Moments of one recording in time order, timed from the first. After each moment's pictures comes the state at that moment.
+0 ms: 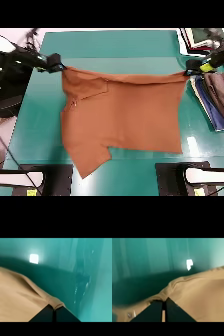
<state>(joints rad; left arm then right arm) 0.03 -1.50 1.58 0.97 -1.14 -1.44 -0.16 -1.46 1.64 -1.31 1.44 1.46</state>
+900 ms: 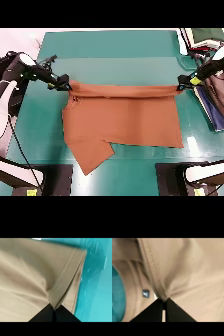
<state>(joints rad) 0.03 -1.67 1.50 1.02 -1.26 -1.41 -0.20 -1.60 1.54 -1.31 1.46 1.39</state>
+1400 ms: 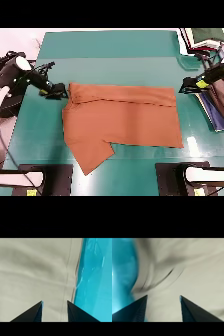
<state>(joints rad) 0.03 -1.42 1.29 1.22 -1.36 -1.48 -0.25 -1.42 1.44 -1.30 1.50 1.39</state>
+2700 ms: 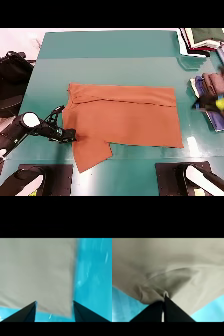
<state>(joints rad) -0.17 -0.90 0.51 1.03 -1.15 -1.56 -0.45 -1.04 1.05 -1.28 1.58 1.39</state>
